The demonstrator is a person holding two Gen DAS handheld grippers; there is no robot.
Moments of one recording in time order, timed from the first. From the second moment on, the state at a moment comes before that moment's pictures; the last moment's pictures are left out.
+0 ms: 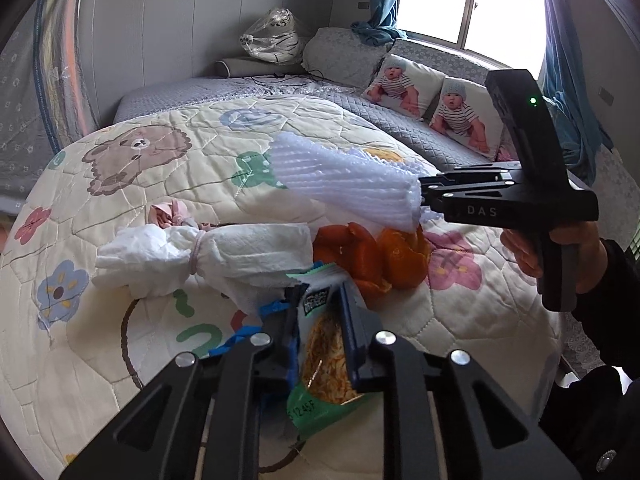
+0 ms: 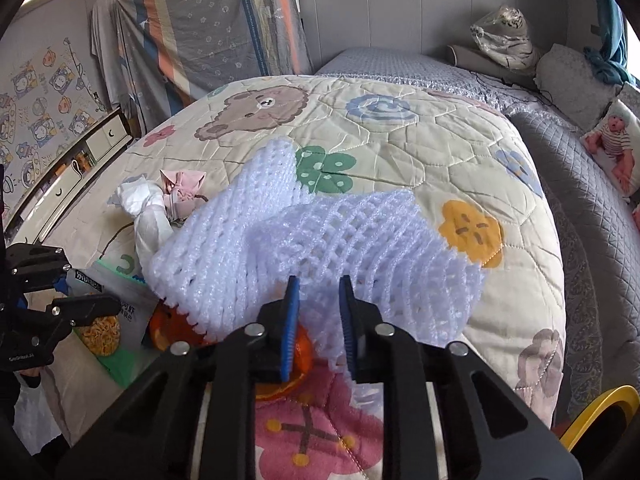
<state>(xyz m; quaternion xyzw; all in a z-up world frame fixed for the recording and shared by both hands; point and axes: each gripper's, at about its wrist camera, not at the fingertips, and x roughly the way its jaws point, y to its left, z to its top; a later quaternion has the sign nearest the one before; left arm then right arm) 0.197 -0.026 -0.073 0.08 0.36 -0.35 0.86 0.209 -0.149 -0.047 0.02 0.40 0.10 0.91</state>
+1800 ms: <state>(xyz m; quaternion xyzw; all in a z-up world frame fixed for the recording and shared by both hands) 0.176 -0.060 -0.001 0.06 0.29 -0.37 0.88 0.078 -0.243 0.036 0.06 0.27 0.02 0.96</state>
